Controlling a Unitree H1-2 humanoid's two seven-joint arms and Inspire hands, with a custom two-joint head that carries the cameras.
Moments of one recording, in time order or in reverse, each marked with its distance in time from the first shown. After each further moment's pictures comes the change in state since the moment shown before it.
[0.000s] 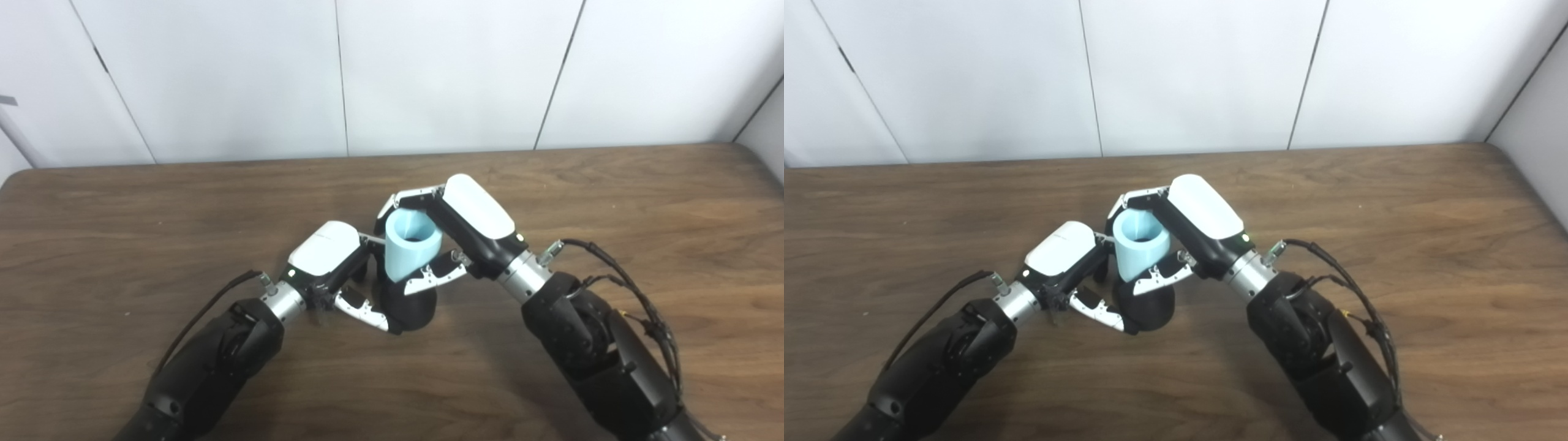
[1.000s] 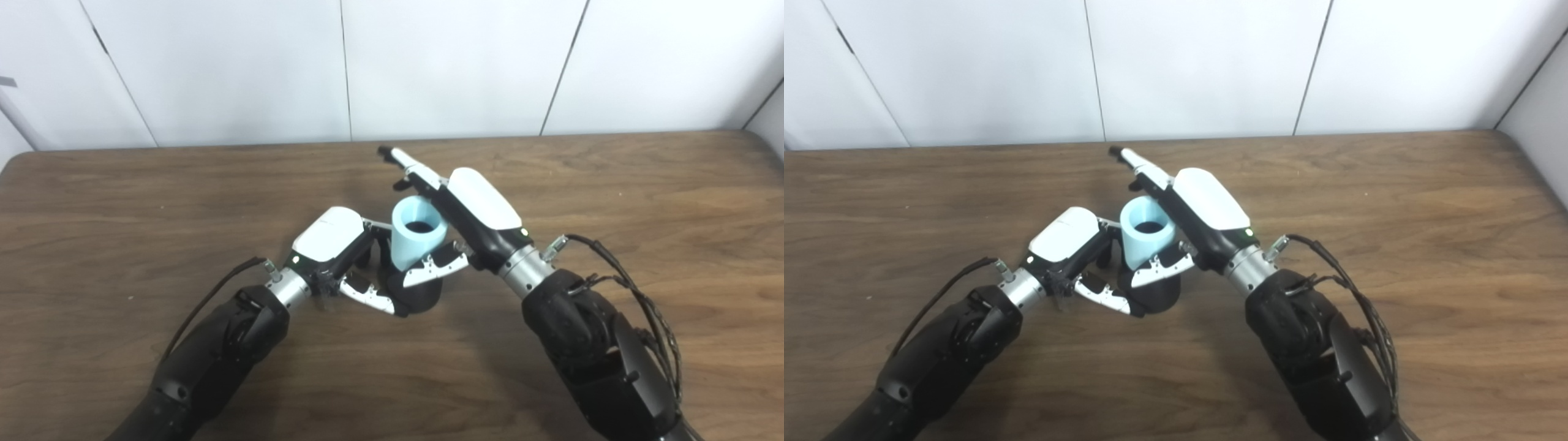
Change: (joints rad) left arm -0.001 -0.020 0.003 0.005 0.002 -0.001 0.012; right arm 0.033 0.051 -0.057 -0.128 -0.033 0.178 0.110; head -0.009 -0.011
